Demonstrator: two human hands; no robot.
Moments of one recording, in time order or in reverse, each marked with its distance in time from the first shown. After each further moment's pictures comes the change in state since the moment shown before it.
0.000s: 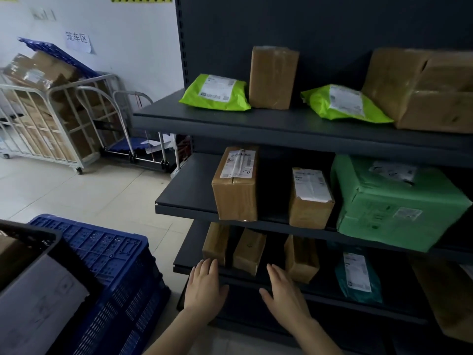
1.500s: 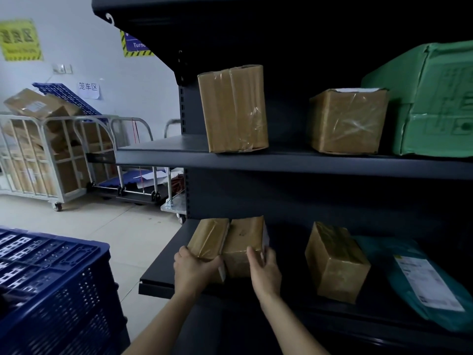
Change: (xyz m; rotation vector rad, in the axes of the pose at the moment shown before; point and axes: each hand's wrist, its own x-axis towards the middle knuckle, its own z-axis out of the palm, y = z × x) left_hand 0.180 -0.079 0.193 -0.722 0.465 -0.227; right_hand 0.200 0.049 0.187 0.988 0.491 0.149
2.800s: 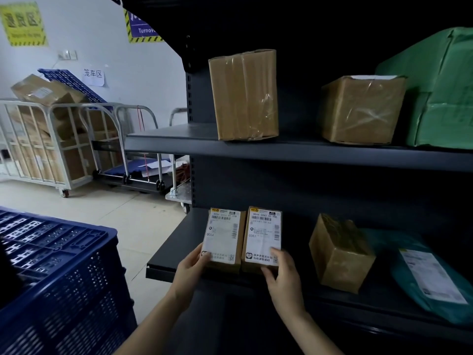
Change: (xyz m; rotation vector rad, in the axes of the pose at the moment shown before) left_hand -0.015 -0.039 -0.018 -0.617 -0.381 -0.014; right_hand -0.009 0.044 -0.032 -0.427 0.045 -0.556
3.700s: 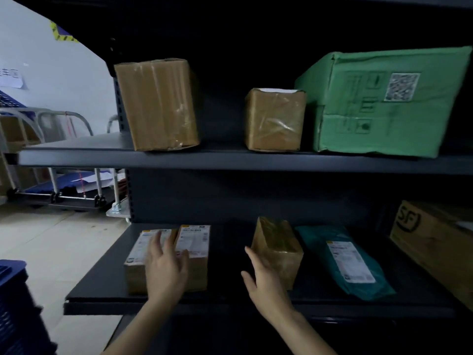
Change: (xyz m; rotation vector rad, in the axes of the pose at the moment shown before) left_hand 0.012 0.024 0.096 0.864 0.320 0.391; right_hand 0.006 0.020 -0.092 -0.145 -0.181 0.012
